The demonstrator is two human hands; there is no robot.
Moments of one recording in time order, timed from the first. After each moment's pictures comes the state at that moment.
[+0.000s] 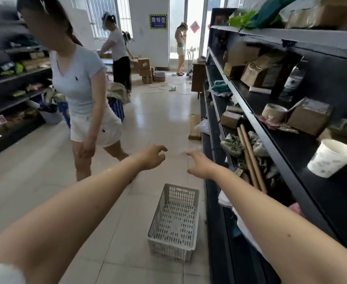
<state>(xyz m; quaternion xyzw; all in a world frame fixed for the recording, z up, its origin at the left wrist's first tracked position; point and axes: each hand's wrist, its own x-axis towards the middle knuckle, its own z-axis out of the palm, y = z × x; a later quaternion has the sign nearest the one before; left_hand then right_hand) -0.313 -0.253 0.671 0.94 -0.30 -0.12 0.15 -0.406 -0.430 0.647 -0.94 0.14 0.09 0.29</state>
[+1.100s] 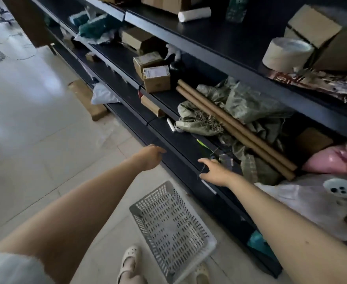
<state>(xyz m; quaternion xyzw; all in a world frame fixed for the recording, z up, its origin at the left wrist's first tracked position) 0.057 -0.591 0.470 0.73 -0.64 -0.25 -0.02 -0.192 -0.627 0.450 -0.72 0.54 0.09 0.41</state>
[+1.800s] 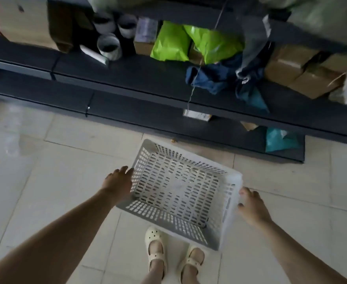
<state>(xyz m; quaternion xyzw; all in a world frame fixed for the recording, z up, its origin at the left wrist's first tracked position) 0.162 -0.592 0.062 0.48 -0.79 -0.18 -0.35 -0.196 -0.401 0.057 -0.34 0.85 0.09 0.39</state>
